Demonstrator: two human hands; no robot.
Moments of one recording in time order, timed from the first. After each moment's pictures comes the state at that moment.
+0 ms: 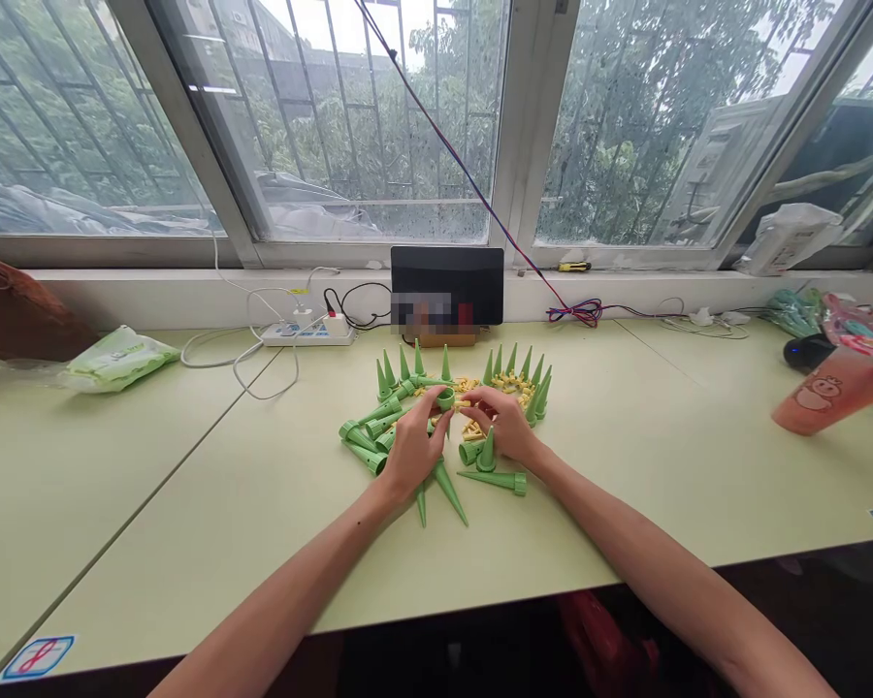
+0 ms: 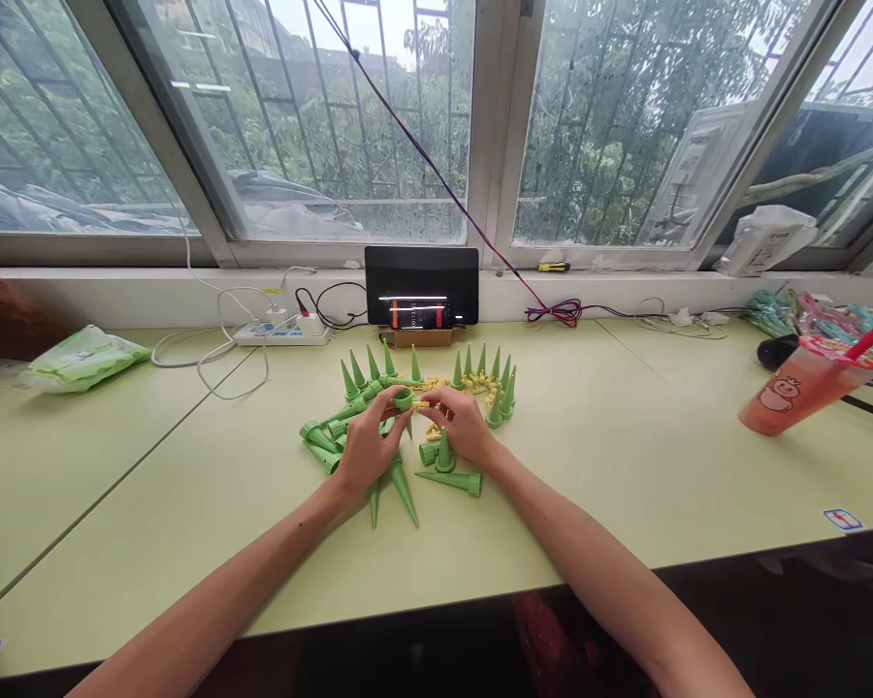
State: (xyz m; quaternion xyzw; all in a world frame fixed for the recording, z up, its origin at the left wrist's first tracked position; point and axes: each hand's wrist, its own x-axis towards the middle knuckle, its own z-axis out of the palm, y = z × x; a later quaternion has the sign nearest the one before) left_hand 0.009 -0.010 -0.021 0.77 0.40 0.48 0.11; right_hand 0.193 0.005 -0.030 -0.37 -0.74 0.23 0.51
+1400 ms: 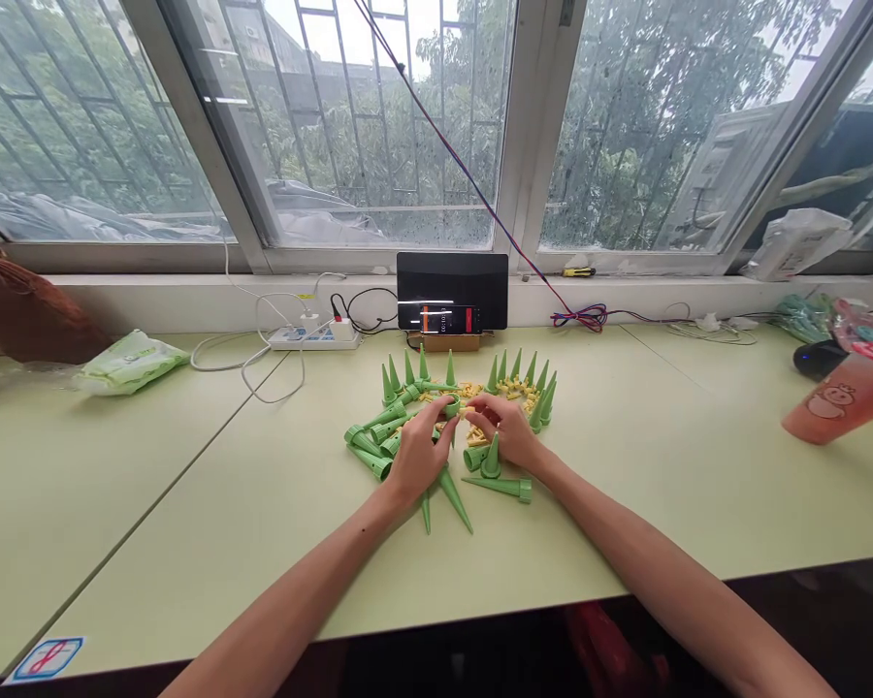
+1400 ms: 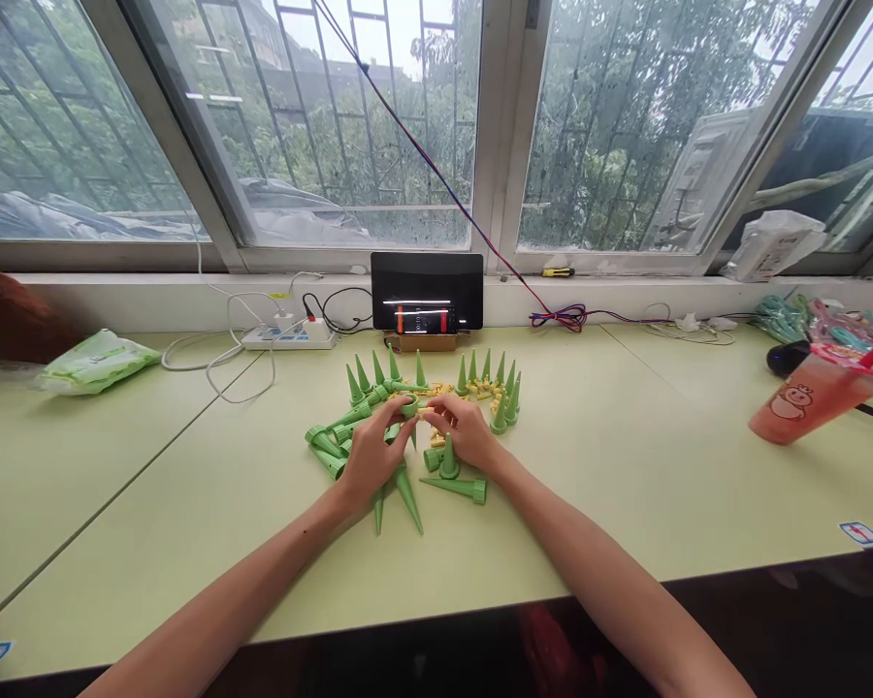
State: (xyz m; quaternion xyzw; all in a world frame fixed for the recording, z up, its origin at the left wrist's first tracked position) left_hand 0.009 -0.014 -0.018 0.77 0.39 0.49 0.09; right_hand 0.193 0.004 -0.030 -0.38 -0.75 0.25 0.49
